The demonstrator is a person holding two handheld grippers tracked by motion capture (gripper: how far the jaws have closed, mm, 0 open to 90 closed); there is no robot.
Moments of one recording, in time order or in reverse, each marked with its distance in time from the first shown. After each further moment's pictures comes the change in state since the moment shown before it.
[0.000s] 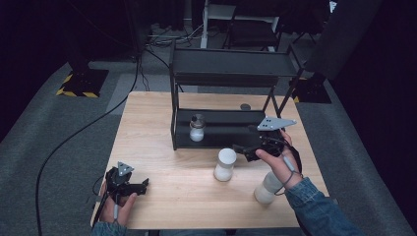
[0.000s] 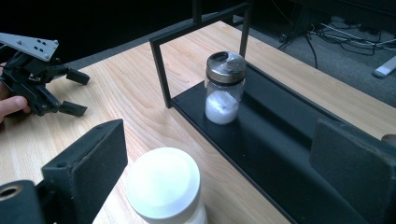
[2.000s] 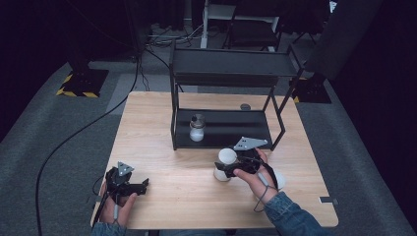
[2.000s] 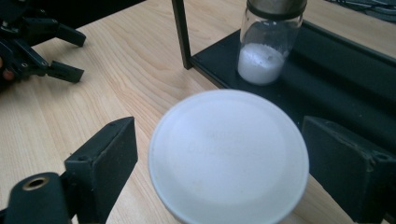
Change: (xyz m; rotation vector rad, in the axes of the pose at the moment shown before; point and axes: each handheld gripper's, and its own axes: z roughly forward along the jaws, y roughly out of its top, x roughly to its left) left arm 0.000 0.000 0.000 0.000 0.000 0.000; right arm 0.033 -0.042 0.064 0.086 0.016 0.031
